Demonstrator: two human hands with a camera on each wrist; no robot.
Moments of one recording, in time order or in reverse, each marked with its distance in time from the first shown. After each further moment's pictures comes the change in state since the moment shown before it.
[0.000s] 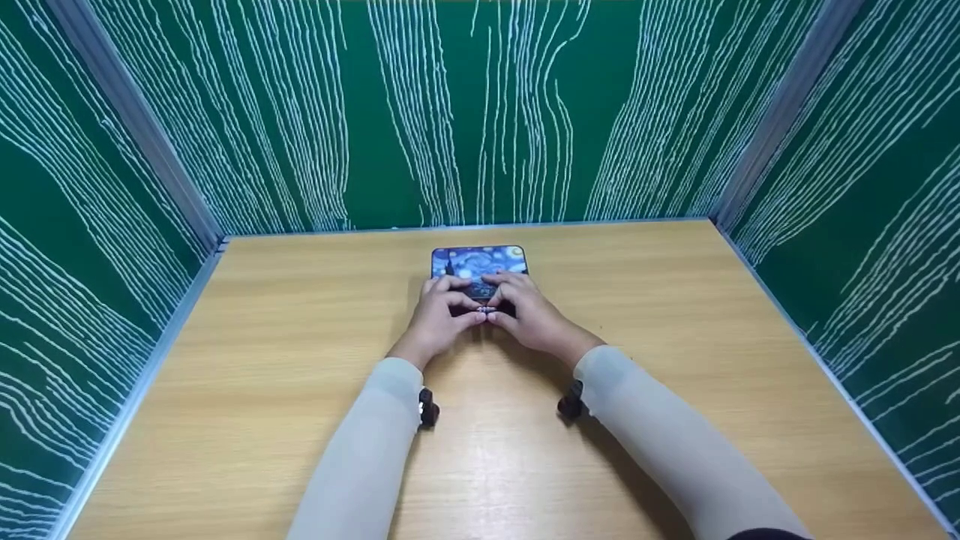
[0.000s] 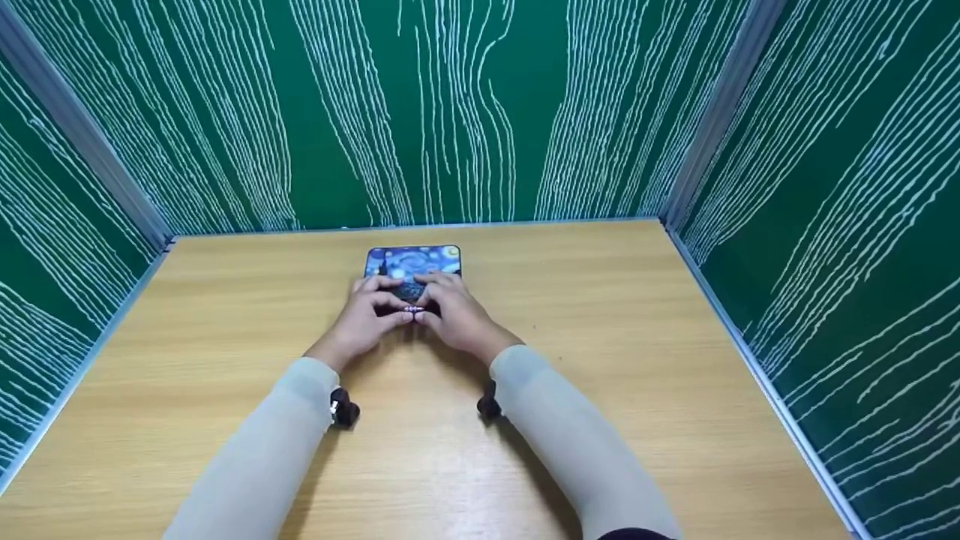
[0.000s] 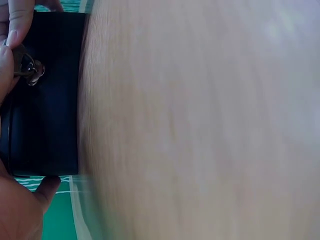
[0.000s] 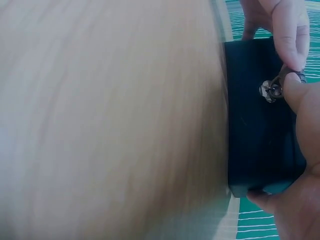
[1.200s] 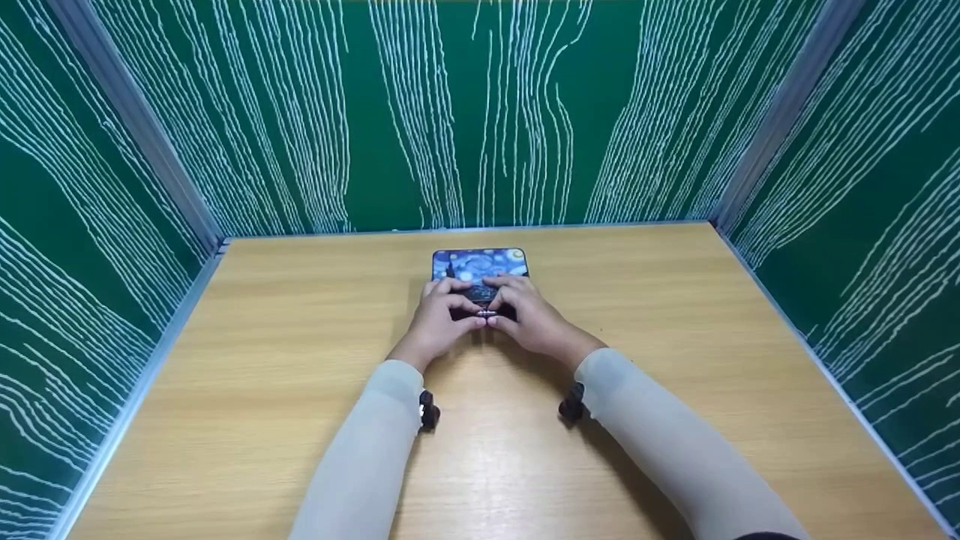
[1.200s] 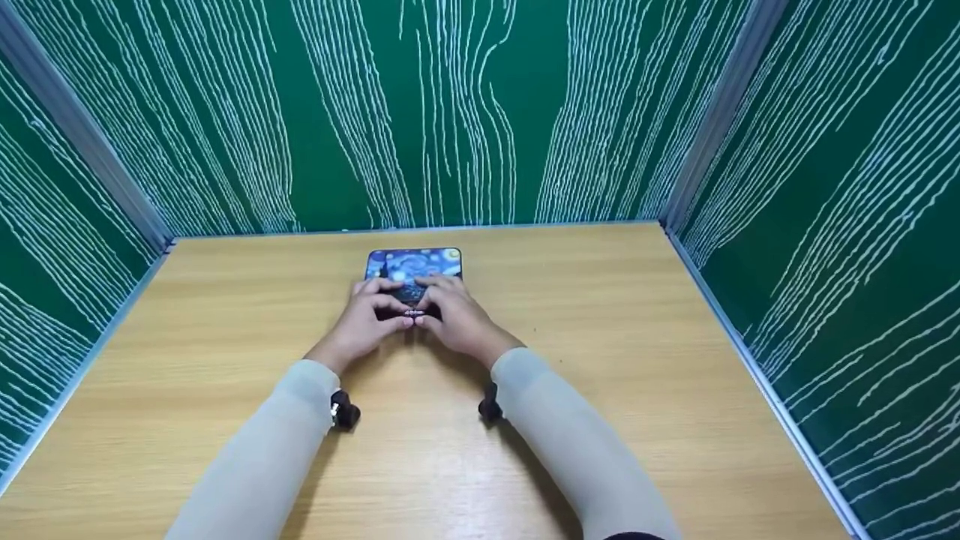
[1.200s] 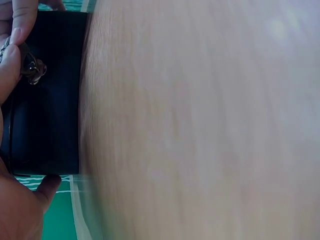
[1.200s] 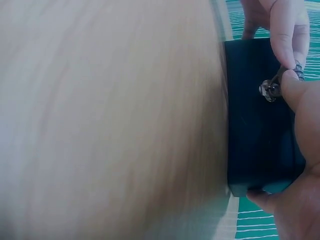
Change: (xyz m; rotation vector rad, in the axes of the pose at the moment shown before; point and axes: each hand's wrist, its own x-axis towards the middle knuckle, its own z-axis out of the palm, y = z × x) left_hand 0.000 -0.001 -0.001 0.004 0.005 0.018; right_hand -0.001 0.001 -0.001 0.016 -0.006 -0.006
